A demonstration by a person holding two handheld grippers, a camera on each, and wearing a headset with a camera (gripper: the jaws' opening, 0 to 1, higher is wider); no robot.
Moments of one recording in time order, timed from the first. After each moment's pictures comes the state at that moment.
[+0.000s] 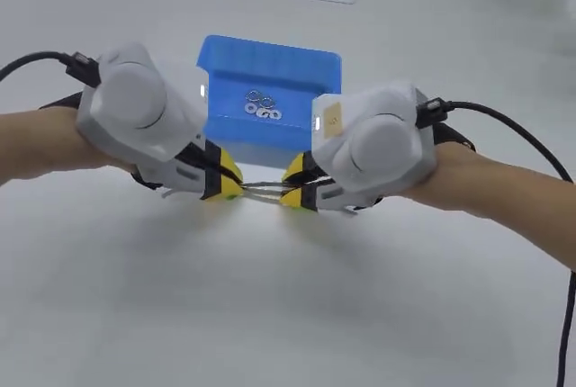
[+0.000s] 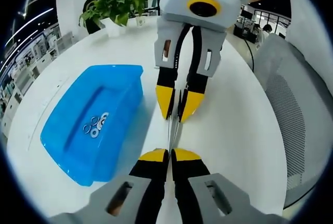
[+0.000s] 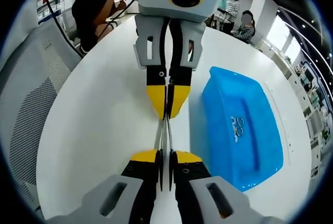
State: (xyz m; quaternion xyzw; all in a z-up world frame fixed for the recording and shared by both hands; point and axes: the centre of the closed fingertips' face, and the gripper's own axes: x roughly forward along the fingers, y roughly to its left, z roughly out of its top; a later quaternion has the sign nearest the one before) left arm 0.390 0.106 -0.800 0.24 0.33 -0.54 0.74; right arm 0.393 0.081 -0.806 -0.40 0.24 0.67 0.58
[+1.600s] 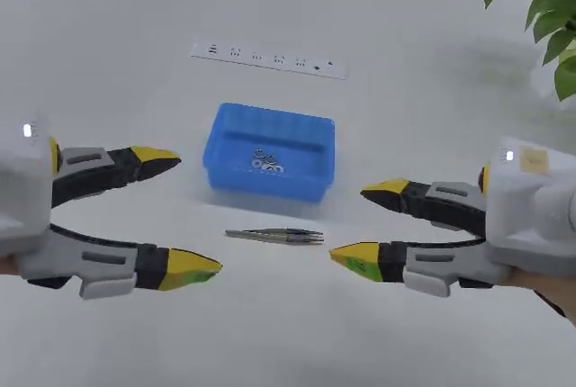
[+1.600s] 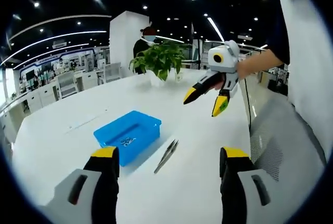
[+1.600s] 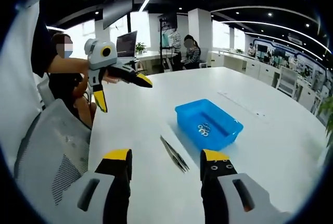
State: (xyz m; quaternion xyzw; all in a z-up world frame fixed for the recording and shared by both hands) left arm 0.328 0.140 -0.673 0.08 0.17 -0.42 0.89; right arm 0.362 0.019 -0.689 -0.14 0.20 0.60 0.76
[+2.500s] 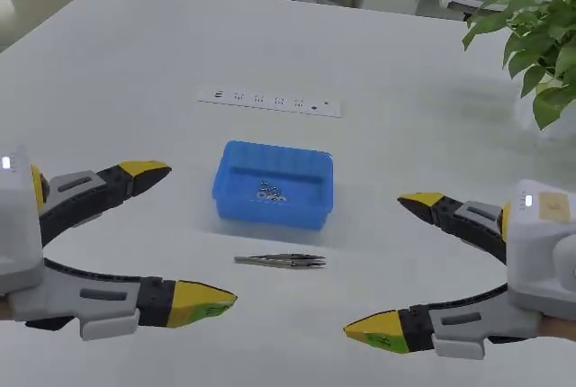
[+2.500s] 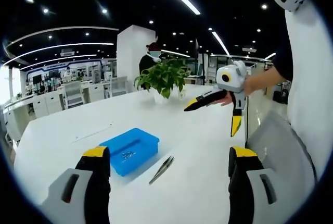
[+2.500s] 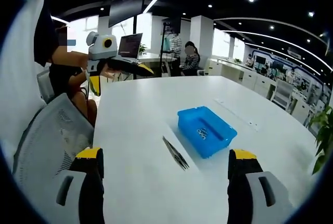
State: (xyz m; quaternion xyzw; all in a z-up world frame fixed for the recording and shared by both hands) left arm 0.313 0.136 -0.633 0.06 0.11 -0.40 0.91; right arm 0.343 0.004 -0.672 -0.17 0.16 0.59 0.77
